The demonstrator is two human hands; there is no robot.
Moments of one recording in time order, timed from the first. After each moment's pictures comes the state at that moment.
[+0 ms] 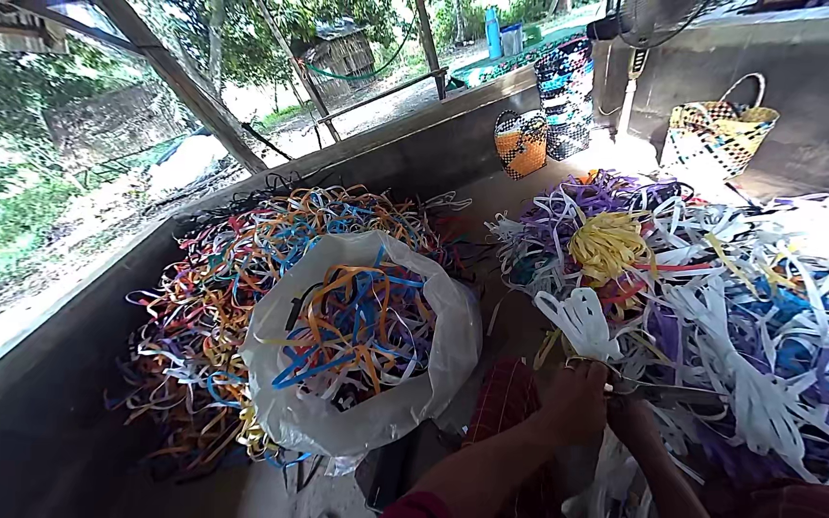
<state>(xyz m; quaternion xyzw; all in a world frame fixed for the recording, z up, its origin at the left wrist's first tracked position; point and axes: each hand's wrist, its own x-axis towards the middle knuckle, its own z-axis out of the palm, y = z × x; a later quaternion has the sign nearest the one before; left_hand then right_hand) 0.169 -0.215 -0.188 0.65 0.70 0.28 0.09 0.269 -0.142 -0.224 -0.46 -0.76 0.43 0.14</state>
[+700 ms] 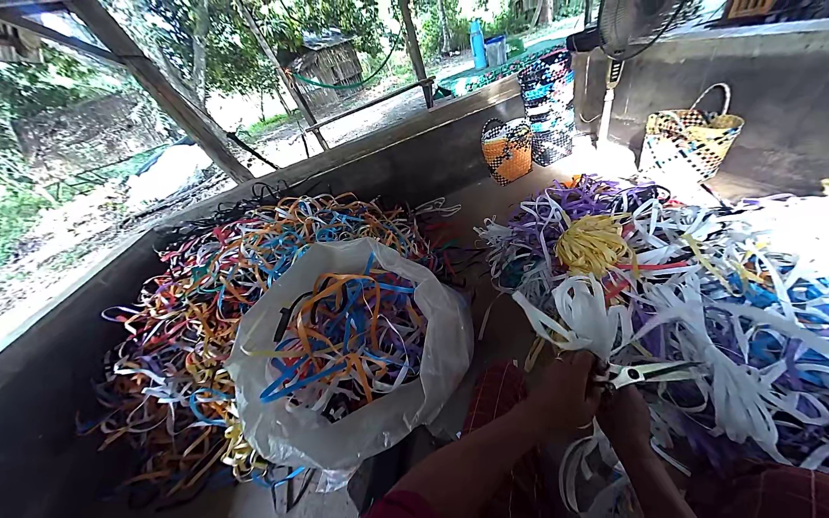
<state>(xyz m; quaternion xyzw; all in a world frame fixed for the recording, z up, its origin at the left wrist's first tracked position) 0.164 -0.218 -0.157 0.65 0.67 0.31 0.19 0.269 -0.159 -0.204 -0.52 -0.75 0.34 0.23</state>
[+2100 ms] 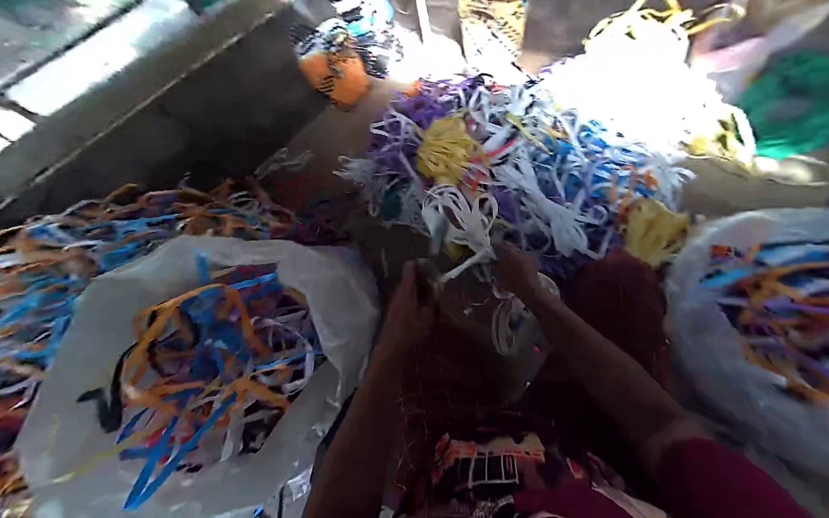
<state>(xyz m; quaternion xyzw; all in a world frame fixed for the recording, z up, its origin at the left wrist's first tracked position) 0.117 -0.263 -0.119 0.59 0.68 0.33 0.27 0.294 -0.117 -0.206 -0.51 -0.78 0.34 0.14</state>
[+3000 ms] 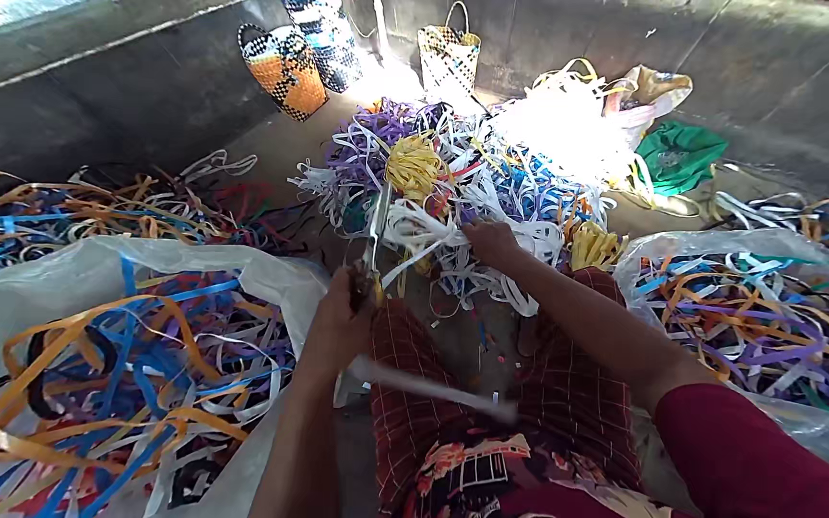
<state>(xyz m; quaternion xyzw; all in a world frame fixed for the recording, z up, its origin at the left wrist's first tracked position) 0.058 -0.306 -0.059 0.55 0.70 0.36 0.27 0.277 -0.086 -0.135 -0.43 -0.89 0.12 0.05</state>
